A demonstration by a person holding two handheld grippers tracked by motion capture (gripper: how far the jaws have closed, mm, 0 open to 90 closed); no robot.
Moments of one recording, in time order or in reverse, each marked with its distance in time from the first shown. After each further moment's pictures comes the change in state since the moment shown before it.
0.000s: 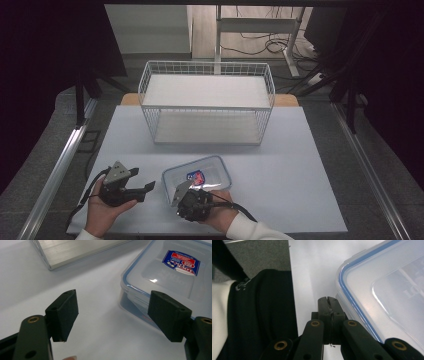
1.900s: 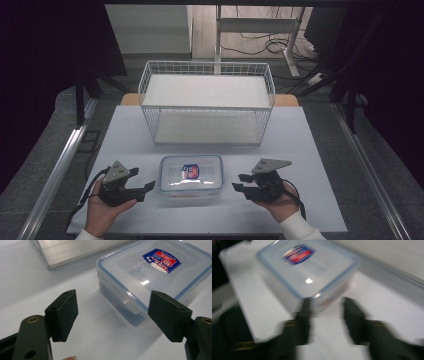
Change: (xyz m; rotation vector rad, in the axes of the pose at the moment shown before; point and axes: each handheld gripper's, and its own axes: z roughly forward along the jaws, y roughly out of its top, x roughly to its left) left arm 0.000 0.001 0.000 -0.001 -0.012 -0.022; right arm -0.051 -0.130 -0.112 -0.344 -0.269 0.485
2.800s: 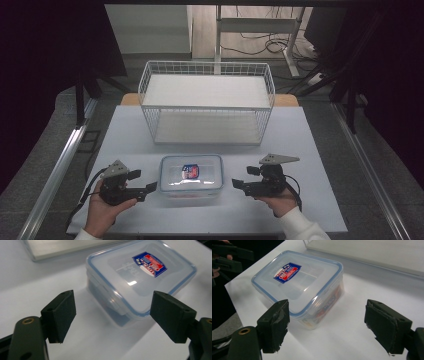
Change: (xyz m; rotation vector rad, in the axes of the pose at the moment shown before) left arm 0.002 0.005 0.002 0.031 -0.110 -0.117; right arm -0.018 -0.003 0.004 -0.080 0.024 0.199
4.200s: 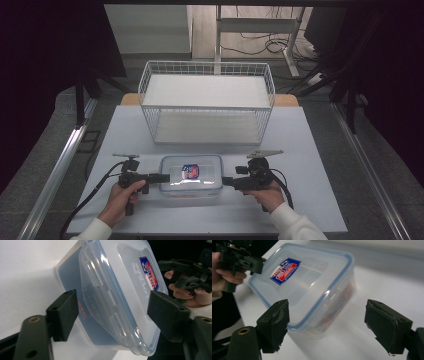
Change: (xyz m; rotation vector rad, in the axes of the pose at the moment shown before) left arm 0.049 -0.003 0.067 0.101 -0.404 -0.433; right arm -0.010 0.006 0.043 0.079 0.088 0.083
